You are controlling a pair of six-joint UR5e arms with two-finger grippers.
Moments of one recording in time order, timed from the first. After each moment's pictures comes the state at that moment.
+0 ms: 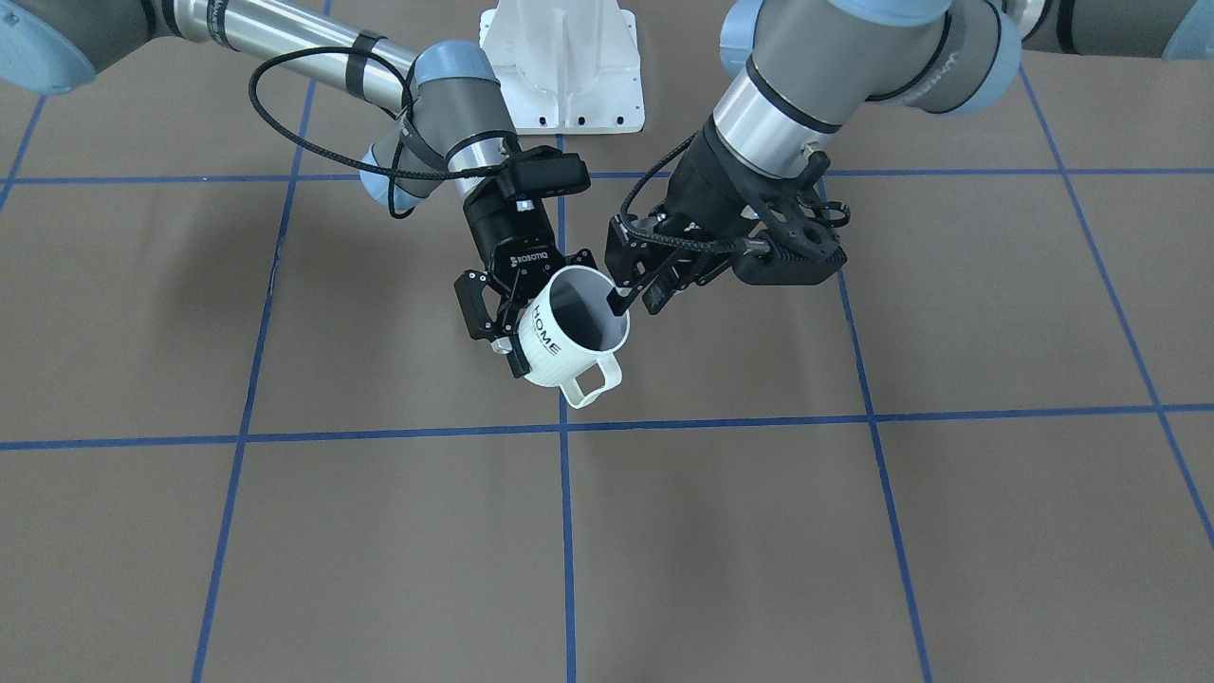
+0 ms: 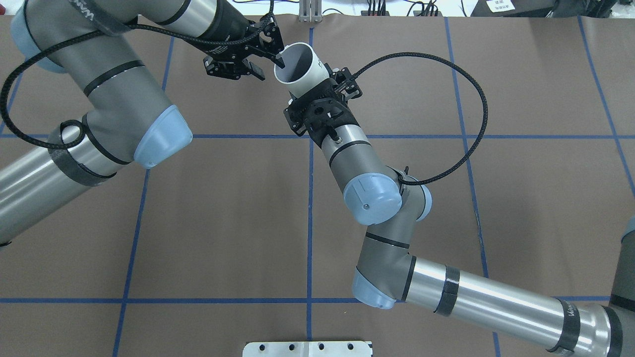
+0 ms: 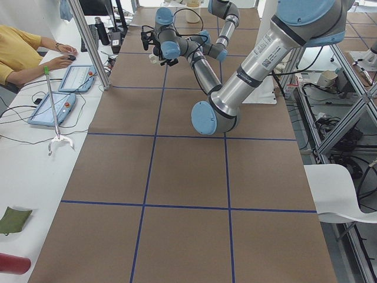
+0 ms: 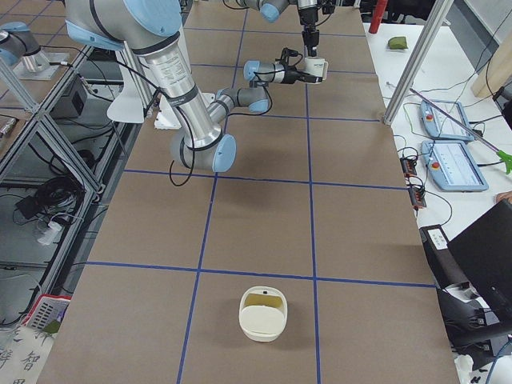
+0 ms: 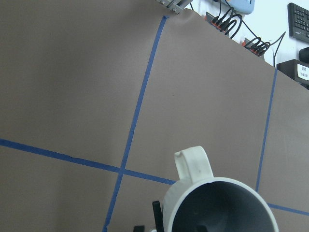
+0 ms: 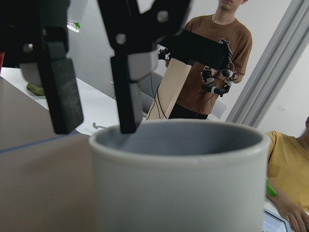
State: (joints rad) left arm -0.86 -2.36 -1.67 -1.87 -2.14 -1.53; right arm 0.42 -0.86 1.41 -0.52 0.84 0.29
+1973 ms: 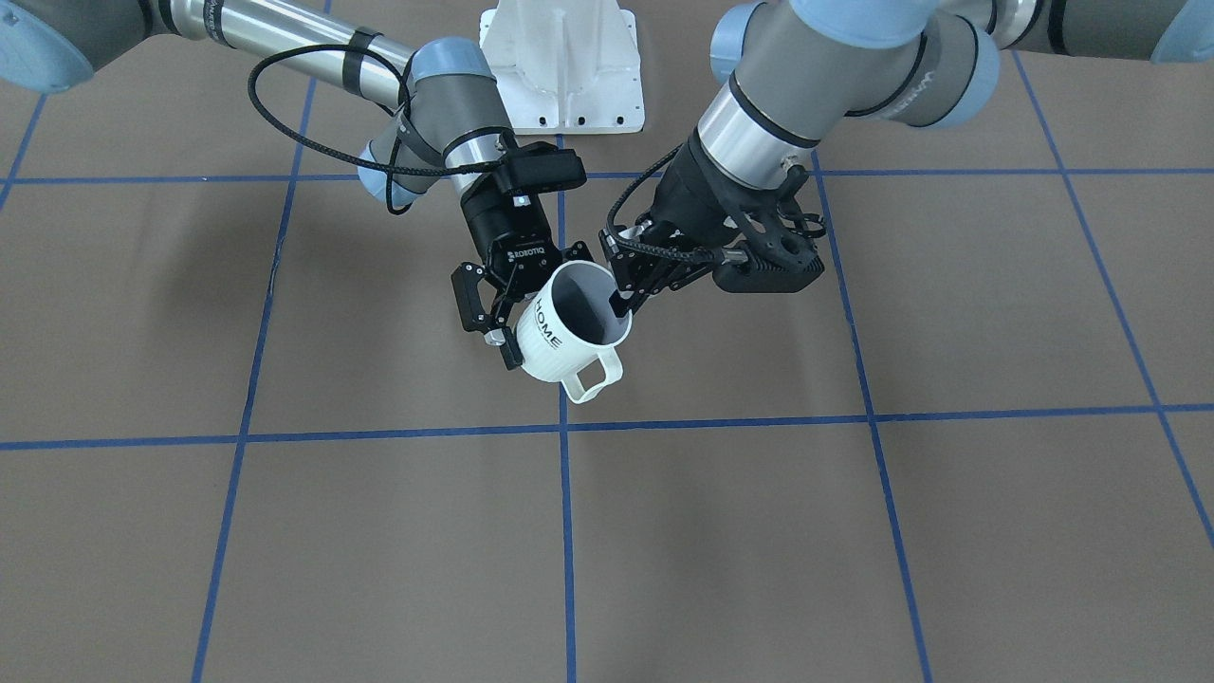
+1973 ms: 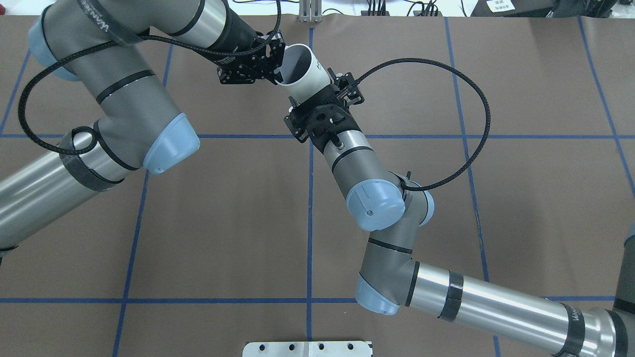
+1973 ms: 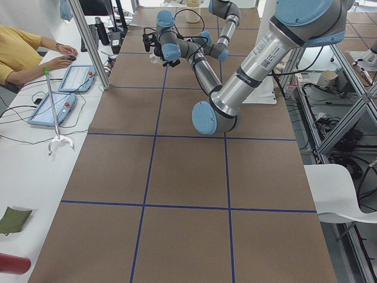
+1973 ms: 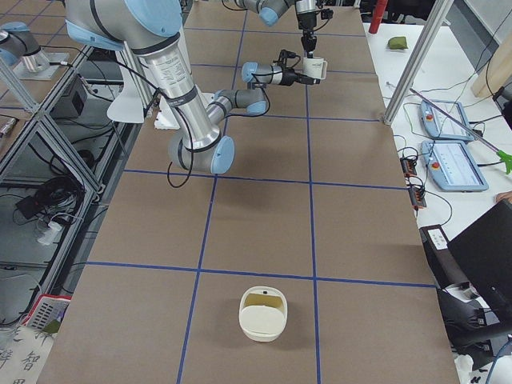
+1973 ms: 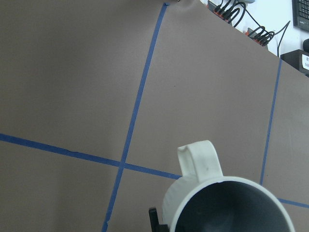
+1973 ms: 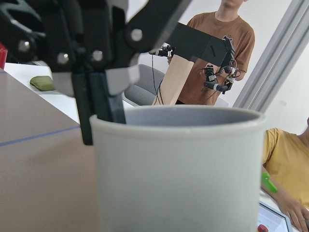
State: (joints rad) left arm -0.84 -2.36 -1.65 -1.89 -2.14 -1.53; right arm 0.41 -0.88 1.41 -0.52 0.84 0.29
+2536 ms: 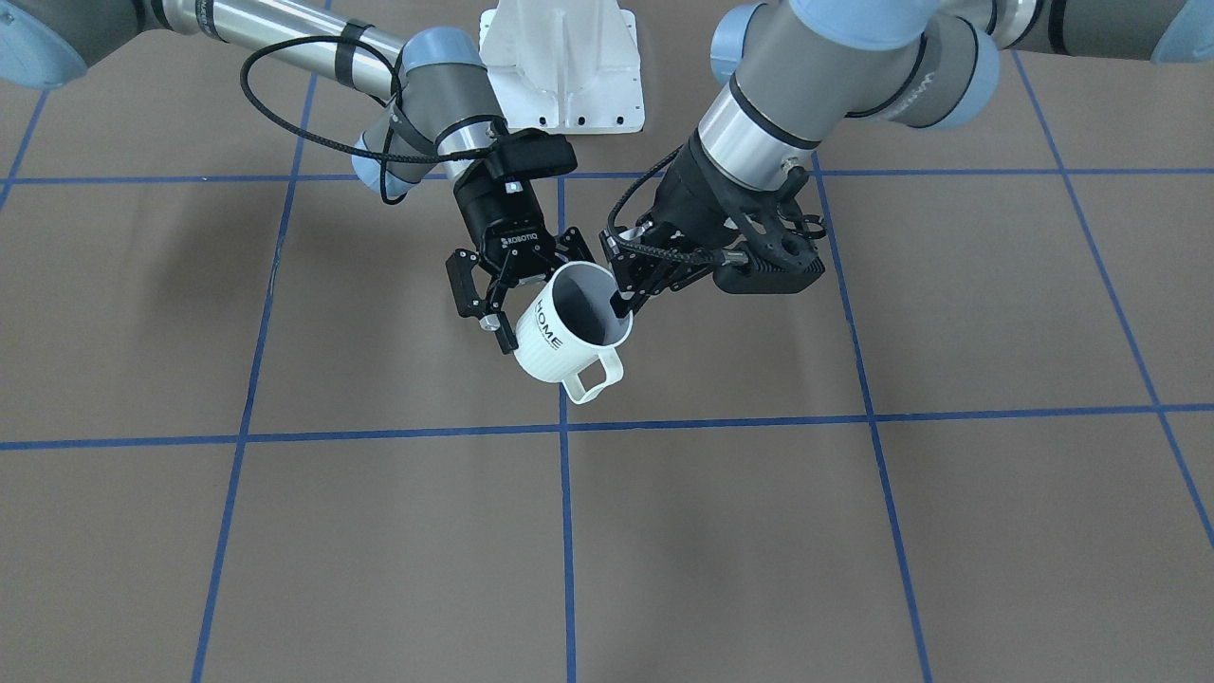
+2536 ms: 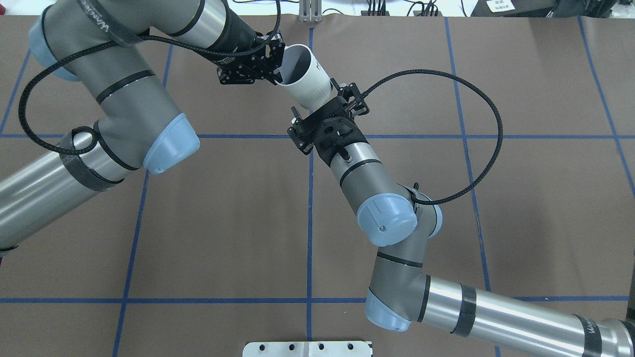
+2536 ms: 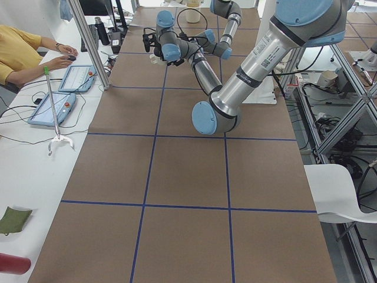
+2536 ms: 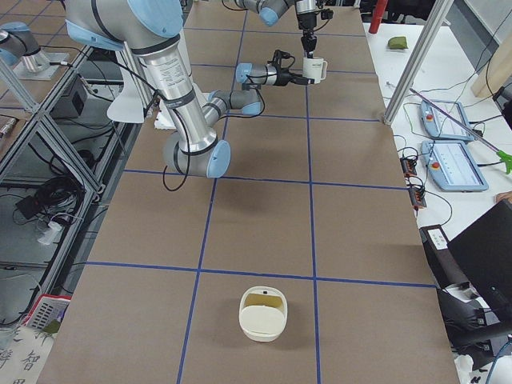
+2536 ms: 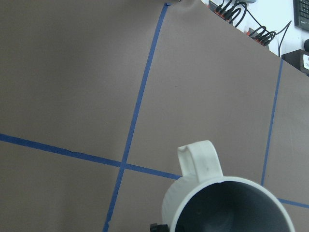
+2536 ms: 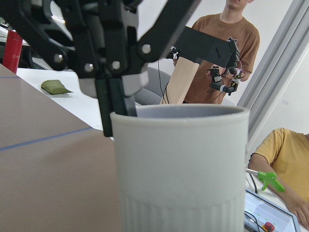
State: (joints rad) left arm -0.84 -2.36 -1.65 -1.89 -2.14 -1.52; right arm 0.37 -0.94 1.50 -0.52 0.83 0.28
